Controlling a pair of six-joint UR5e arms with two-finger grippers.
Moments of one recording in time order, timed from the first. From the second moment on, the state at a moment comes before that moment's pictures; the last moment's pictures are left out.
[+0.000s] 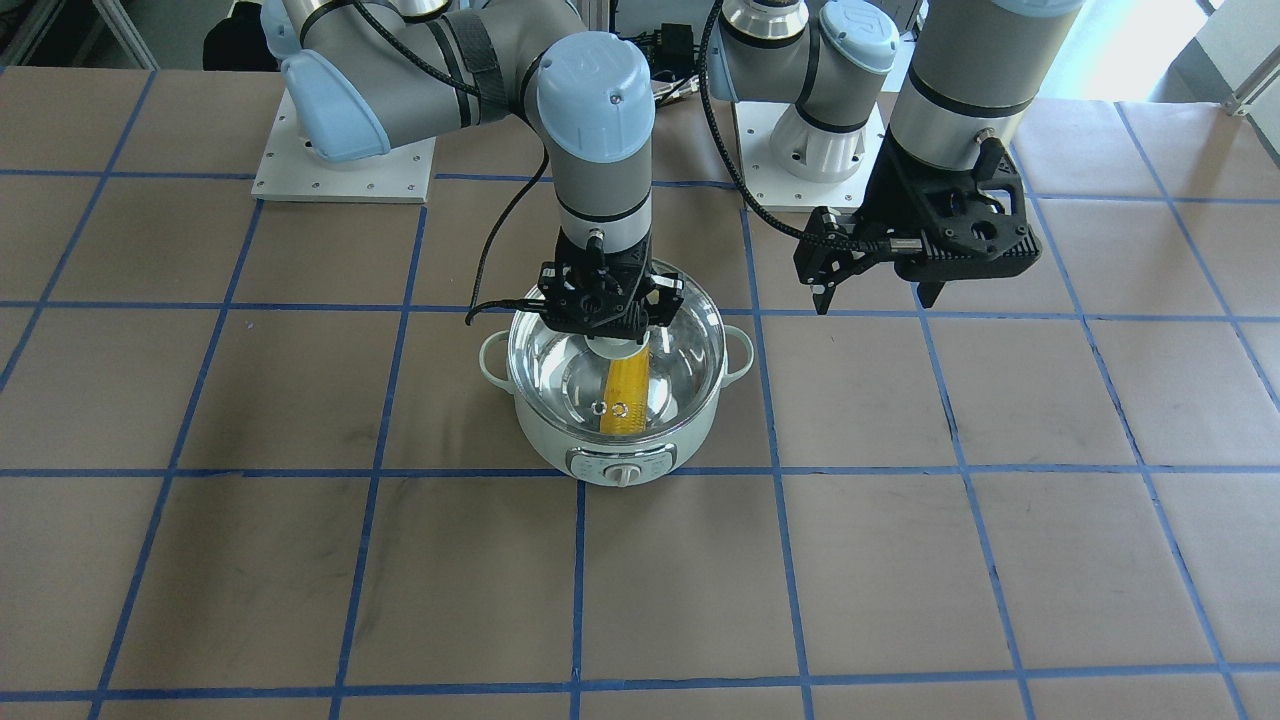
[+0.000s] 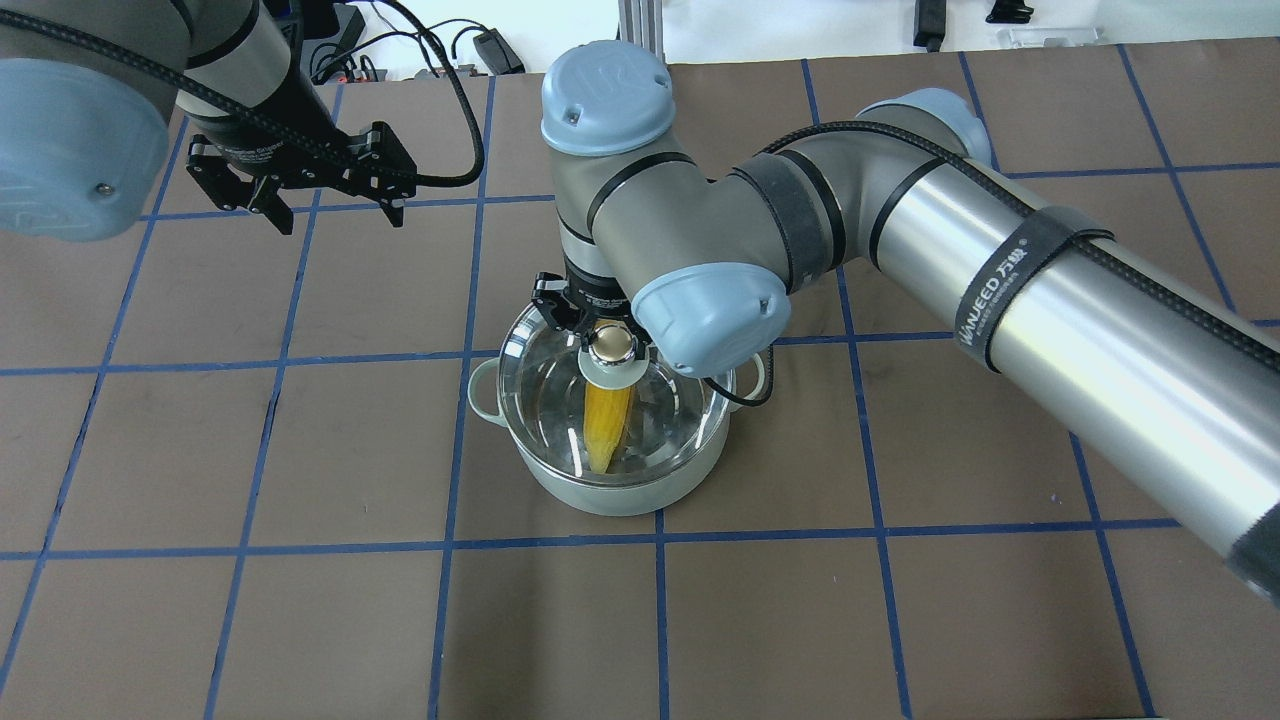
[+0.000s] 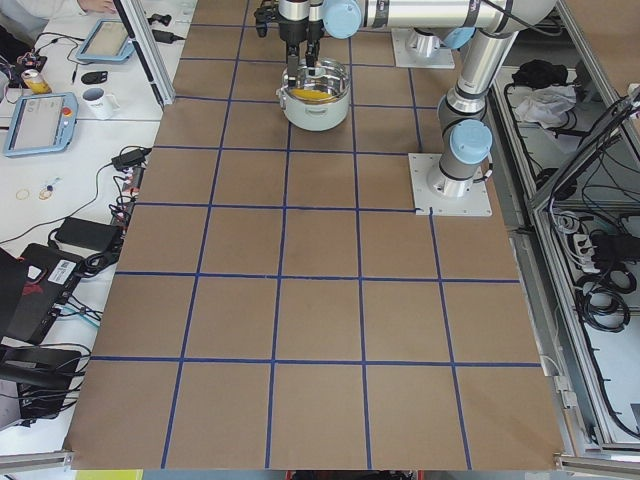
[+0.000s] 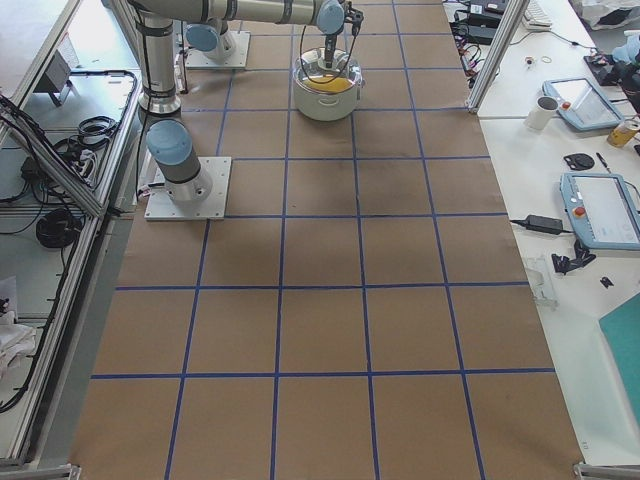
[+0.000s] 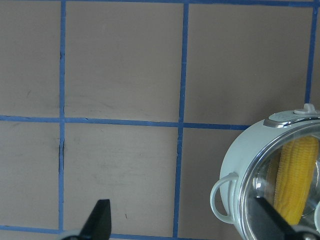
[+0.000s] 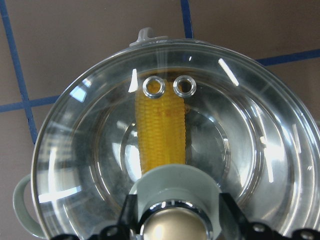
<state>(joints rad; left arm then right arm) -1.58 -1.60 -1.58 -1.45 1.62 -0.07 2.03 -1.28 1.60 -1.92 -1.50 0.62</state>
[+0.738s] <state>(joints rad) -1.58 -1.60 -1.58 -1.45 1.62 -0.07 1.99 -1.33 1.55 -1.84 -1.52 0.55</state>
